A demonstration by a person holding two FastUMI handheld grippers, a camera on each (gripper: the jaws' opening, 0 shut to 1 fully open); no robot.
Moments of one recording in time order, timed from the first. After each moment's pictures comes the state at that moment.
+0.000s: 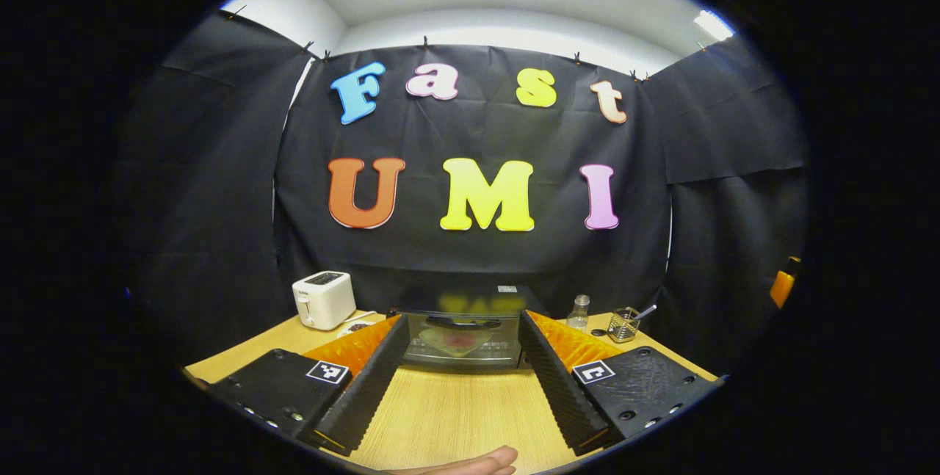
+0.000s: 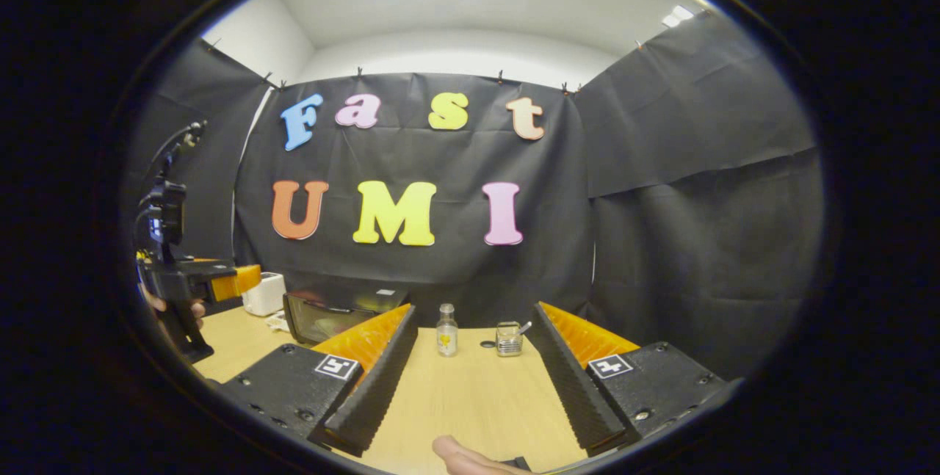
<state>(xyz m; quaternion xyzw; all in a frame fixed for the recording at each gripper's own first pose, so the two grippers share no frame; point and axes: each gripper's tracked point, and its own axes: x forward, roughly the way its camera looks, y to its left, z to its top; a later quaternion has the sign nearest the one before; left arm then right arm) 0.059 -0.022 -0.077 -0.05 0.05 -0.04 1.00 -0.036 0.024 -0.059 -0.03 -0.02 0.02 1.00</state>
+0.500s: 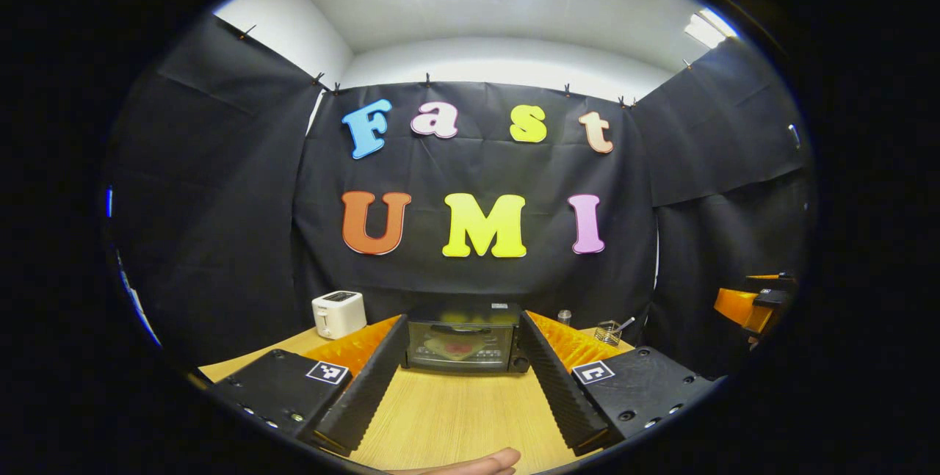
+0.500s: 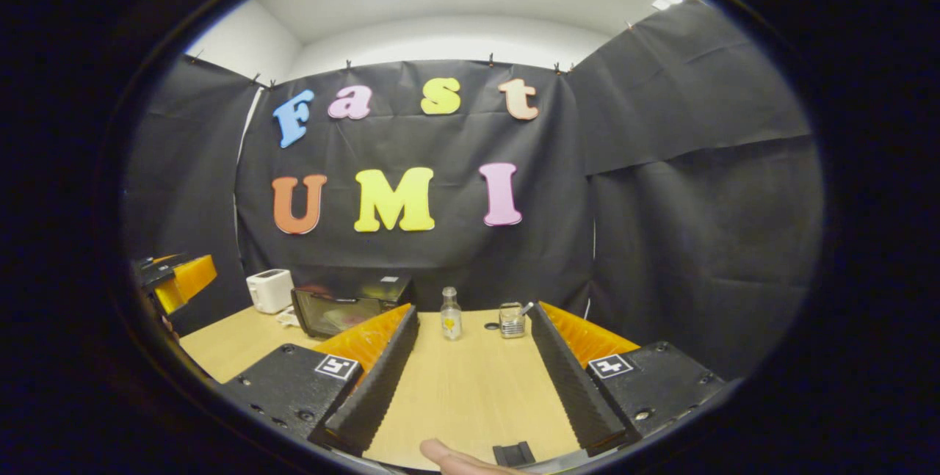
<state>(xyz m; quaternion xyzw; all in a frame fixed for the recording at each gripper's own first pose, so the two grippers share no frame) -0.037 -0.023 -0.055 -0.04 -0.01 -0.02 1.00 -0.048 0.013 -0.075 0.00 0.03 0.03 1.00</state>
